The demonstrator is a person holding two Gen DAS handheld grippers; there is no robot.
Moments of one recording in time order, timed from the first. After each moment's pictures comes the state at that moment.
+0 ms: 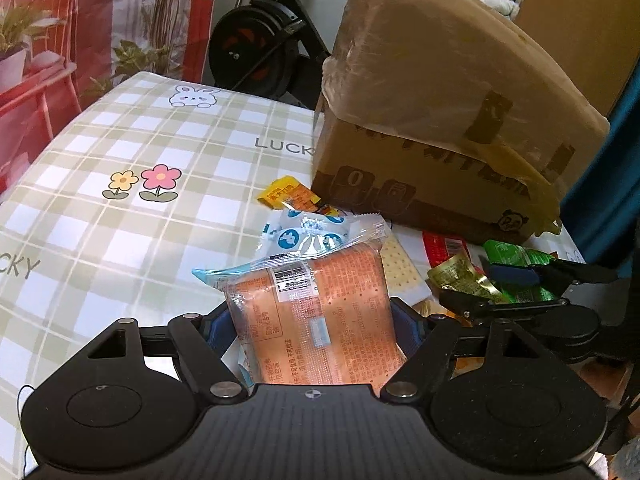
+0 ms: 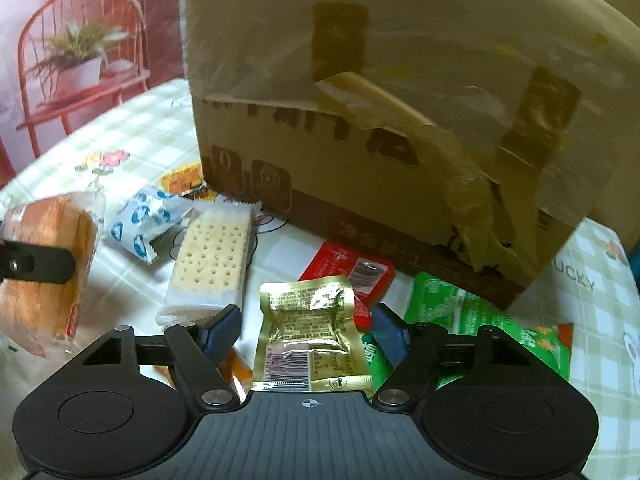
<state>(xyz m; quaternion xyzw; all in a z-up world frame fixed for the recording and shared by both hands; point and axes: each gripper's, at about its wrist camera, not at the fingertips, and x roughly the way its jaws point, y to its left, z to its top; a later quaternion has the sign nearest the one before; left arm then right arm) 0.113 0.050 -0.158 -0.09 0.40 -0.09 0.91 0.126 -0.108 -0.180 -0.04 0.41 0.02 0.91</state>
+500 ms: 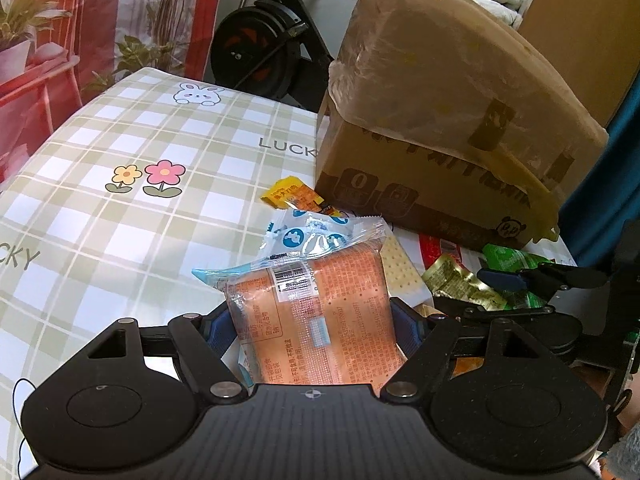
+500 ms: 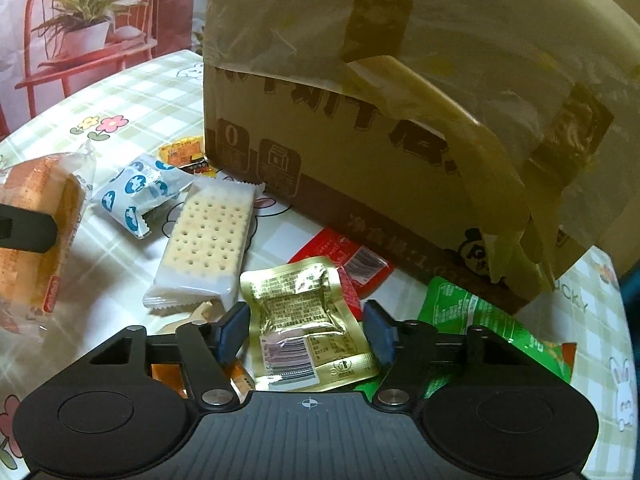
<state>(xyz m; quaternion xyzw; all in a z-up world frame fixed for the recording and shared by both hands) 0.107 0.061 -0.160 -0.11 0.40 -0.09 0.91 0.130 -0.098 -0.185 -0.09 0.42 0.02 0.90</state>
